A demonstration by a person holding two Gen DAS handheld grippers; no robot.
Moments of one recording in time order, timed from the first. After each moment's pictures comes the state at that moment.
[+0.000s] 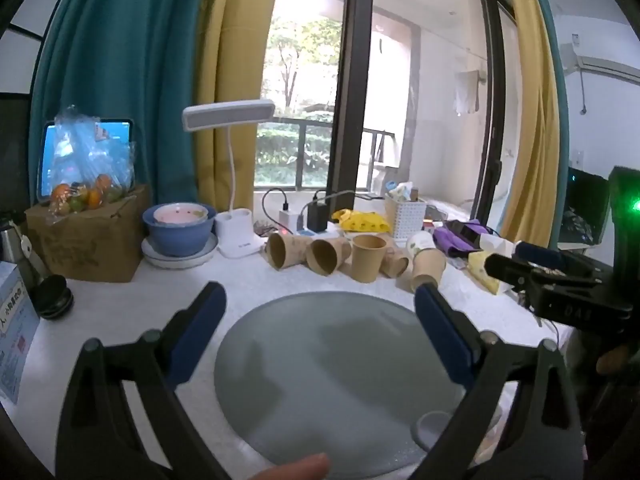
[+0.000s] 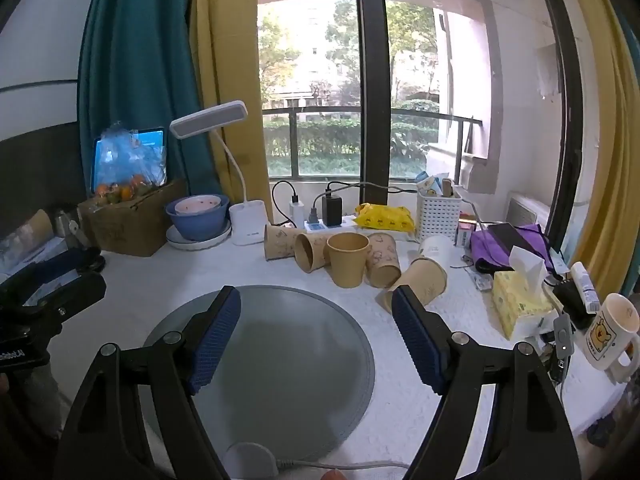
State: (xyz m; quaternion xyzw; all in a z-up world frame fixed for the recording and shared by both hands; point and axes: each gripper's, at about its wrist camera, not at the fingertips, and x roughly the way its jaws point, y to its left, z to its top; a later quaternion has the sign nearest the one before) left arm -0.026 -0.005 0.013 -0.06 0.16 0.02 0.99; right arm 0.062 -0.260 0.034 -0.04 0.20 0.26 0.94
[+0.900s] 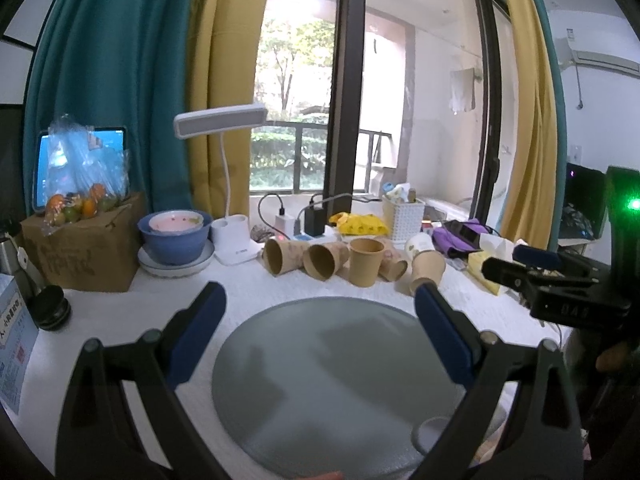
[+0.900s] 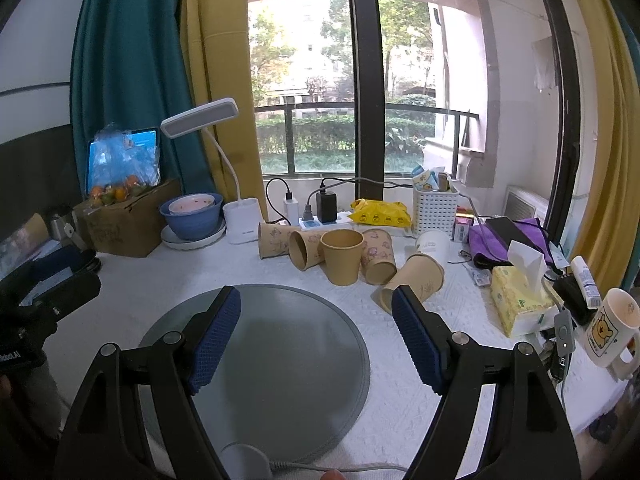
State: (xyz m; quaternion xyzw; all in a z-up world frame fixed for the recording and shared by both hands) left arm -0.013 -0.003 0.015 -0.05 0.16 0.01 0.99; right arm 0.069 -0.263 0.033 -0.03 0.21 0.26 0.94
